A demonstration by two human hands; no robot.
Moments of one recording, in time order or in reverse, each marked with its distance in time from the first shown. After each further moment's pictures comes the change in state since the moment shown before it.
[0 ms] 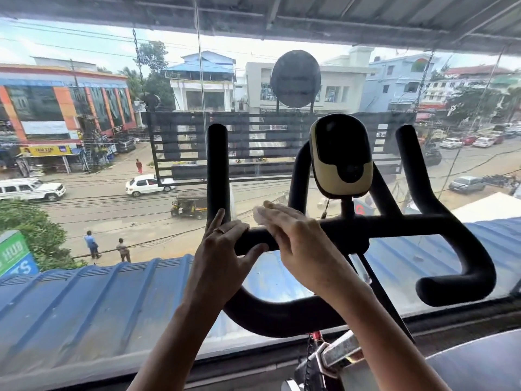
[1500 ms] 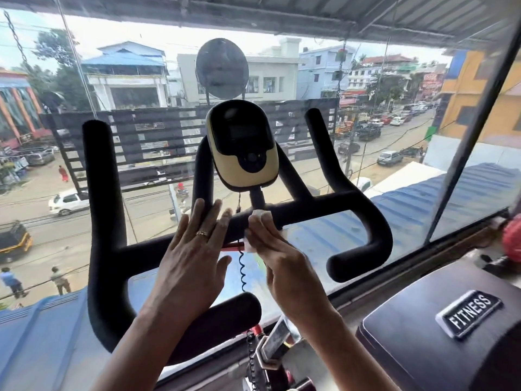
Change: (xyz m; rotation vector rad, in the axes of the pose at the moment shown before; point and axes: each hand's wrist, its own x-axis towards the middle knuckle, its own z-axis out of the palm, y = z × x) left_hand 0.019 0.050 0.070 0.338 -0.160 0.318; right_hand -0.077 0.088 -0.010 -0.152 0.218 0.064
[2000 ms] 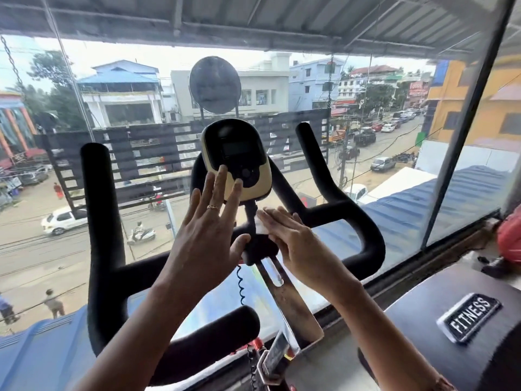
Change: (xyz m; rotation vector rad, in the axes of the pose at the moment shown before) left_hand 0.047 0.009 -0.021 -0.055 0.091 0.083; right_hand 0.034 0.039 -0.029 -0.016 -0.093 0.086
